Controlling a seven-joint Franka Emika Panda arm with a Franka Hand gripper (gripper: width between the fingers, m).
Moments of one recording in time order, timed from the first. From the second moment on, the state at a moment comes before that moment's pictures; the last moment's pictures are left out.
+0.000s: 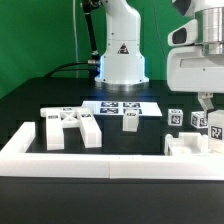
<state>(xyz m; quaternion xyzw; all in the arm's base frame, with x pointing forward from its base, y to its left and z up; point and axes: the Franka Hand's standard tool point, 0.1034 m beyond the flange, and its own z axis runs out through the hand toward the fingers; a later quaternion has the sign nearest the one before) 0.625 0.125 0.079 -0.86 0.50 -0.07 0.07</state>
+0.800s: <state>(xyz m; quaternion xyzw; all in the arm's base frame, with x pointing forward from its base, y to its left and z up) 0.624 0.125 0.080 -0.85 0.52 -0.05 0.06</state>
